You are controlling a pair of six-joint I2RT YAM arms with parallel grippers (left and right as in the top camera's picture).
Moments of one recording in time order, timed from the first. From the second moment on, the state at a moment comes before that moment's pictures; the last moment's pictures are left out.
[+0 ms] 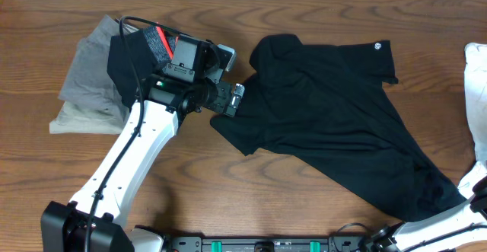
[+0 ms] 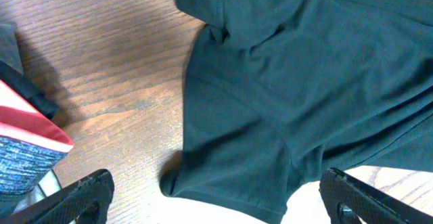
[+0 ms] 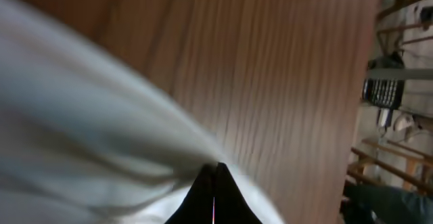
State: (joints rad) left arm -0.34 1.51 1.22 -0.72 0.24 0.02; right arm -0.93 1.99 1.26 -0.69 0.63 0.37
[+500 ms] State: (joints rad) left arm -0.34 1.51 1.22 -0.72 0.24 0.02; right arm -0.93 1.99 1.34 -0.82 -0.03 0.00
